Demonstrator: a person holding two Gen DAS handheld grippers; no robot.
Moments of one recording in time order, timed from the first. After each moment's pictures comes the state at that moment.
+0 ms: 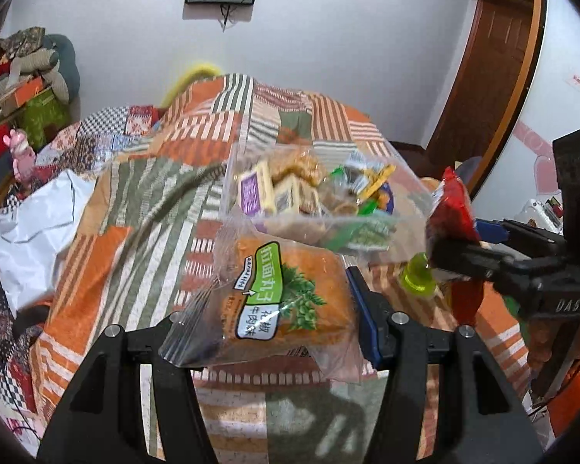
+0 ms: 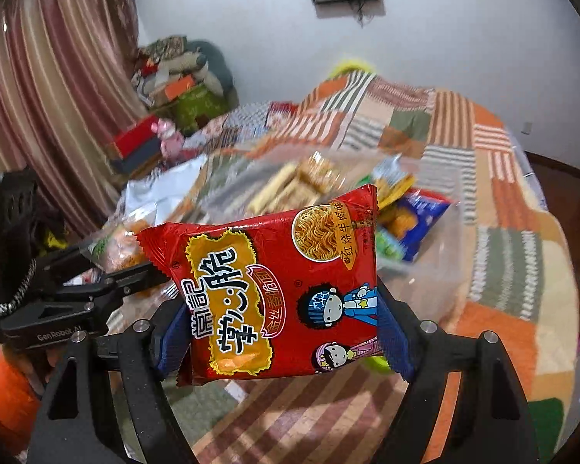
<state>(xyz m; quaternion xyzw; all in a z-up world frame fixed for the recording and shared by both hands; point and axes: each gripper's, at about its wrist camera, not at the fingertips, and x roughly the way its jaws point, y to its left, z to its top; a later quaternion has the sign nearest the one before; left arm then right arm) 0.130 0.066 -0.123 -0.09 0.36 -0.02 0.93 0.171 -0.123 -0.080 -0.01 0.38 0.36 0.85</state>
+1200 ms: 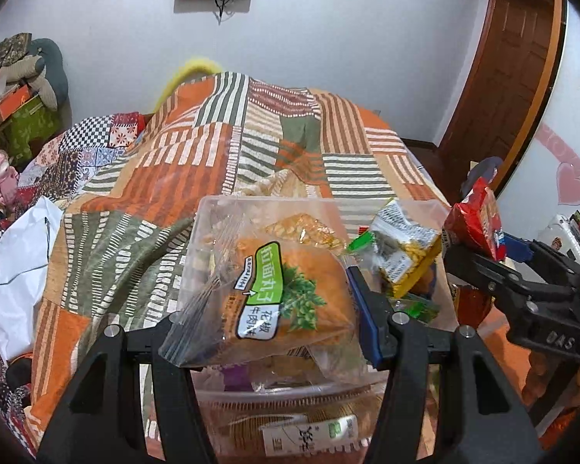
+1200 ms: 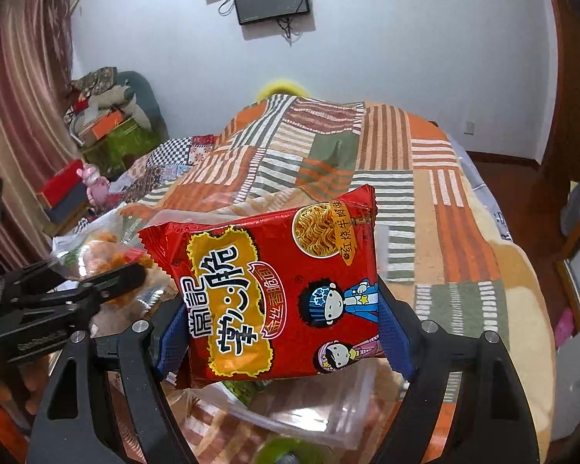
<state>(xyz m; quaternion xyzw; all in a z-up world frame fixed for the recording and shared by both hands) 0.271 0.066 -0.144 -0.08 0.38 -0.01 0.92 0.249 -0.118 -0.100 -0.01 0.36 0.26 0.90</state>
